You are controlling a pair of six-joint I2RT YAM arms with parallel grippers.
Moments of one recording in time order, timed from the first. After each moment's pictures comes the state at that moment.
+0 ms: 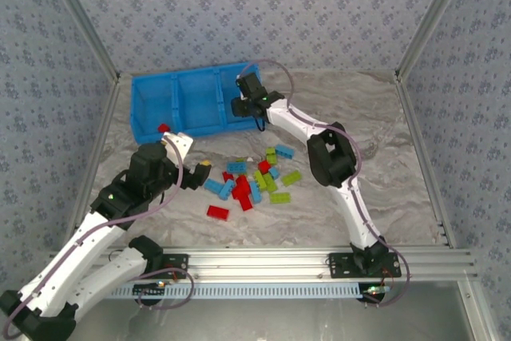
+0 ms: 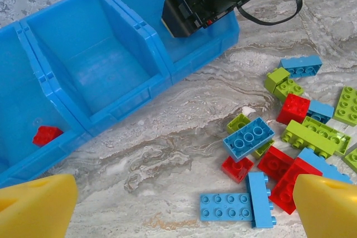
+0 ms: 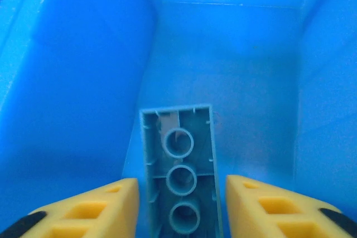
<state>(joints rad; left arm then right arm) -0.60 0.71 0.80 -0.61 -0.14 0.02 0.62 2.39 2.08 -0.47 0.08 0.27</state>
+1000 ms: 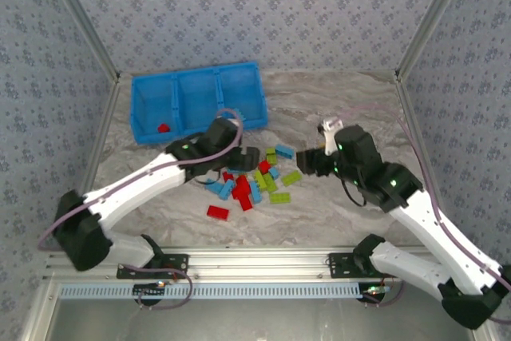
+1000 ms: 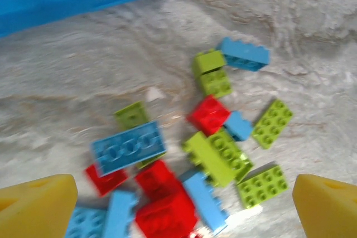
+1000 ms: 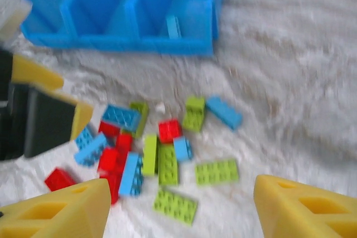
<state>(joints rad) -0.84 1.42 1.15 -0.61 -0.12 -0.56 0.67 0.84 1.00 -0.80 0.06 0.33</state>
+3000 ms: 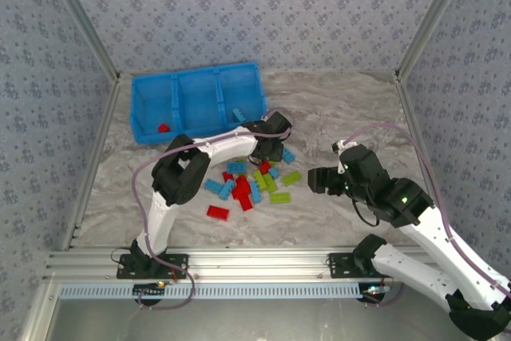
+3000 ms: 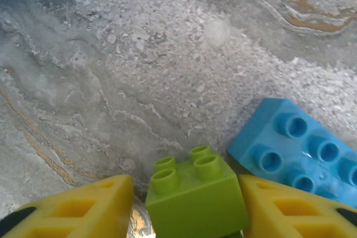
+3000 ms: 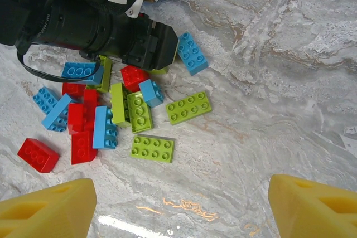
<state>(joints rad) -0.83 2.17 1.63 -0.60 -0.17 -0.56 0.70 0.75 0.95 -0.97 0.14 0.49</state>
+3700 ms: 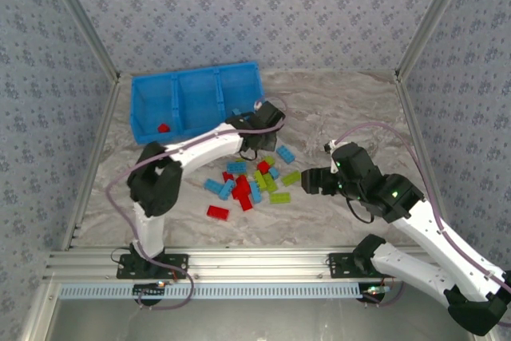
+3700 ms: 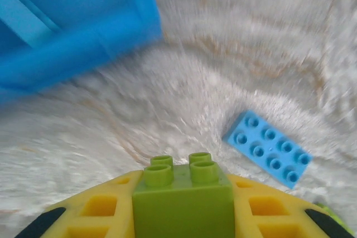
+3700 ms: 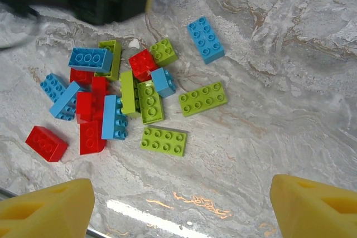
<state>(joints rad) -0.83 1.91 1.56 -0.61 -0.27 -0.49 0.71 0.80 0.94 -0.94 0.09 0.49</state>
